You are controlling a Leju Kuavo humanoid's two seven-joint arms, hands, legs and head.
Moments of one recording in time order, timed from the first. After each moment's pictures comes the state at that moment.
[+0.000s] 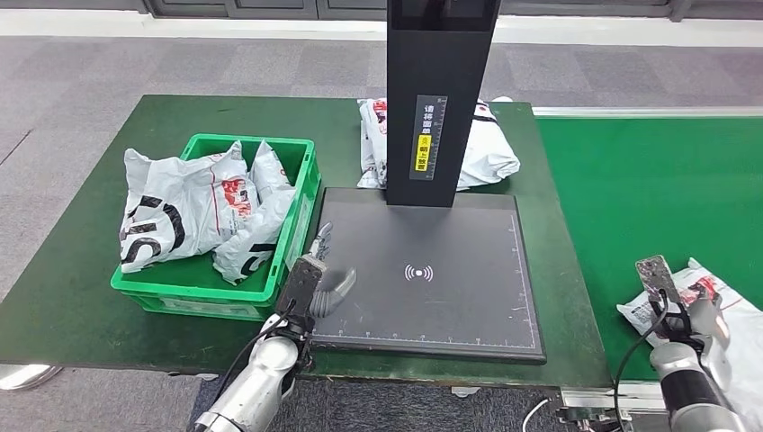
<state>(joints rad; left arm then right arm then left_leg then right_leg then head) -0.36 -0.23 -0.36 -0.76 -0.12 0.22 -0.54 -0.47 -0.32 -0.19 -0.42 0.75 -0.39 0.10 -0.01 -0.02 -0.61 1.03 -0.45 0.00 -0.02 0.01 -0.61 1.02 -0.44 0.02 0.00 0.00</state>
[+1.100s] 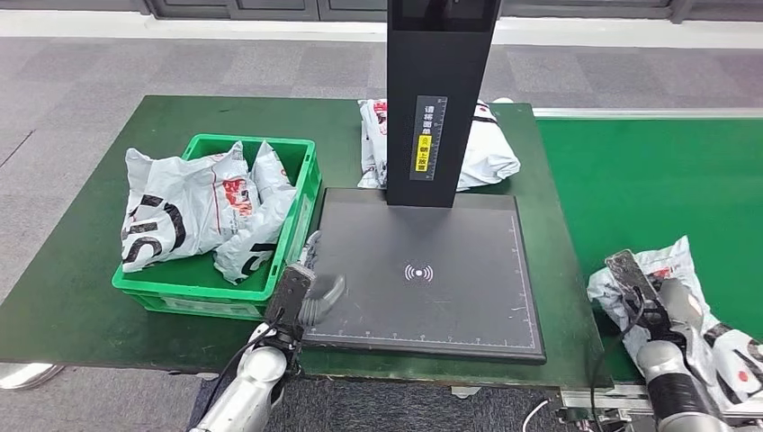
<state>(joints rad) -0.28 -0.21 -0.31 -0.86 -0.18 0.21 -0.50 -0.38 -0.25 -0.19 -0.67 0.81 -0.32 -0.05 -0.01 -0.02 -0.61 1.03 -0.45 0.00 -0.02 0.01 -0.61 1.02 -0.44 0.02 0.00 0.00</state>
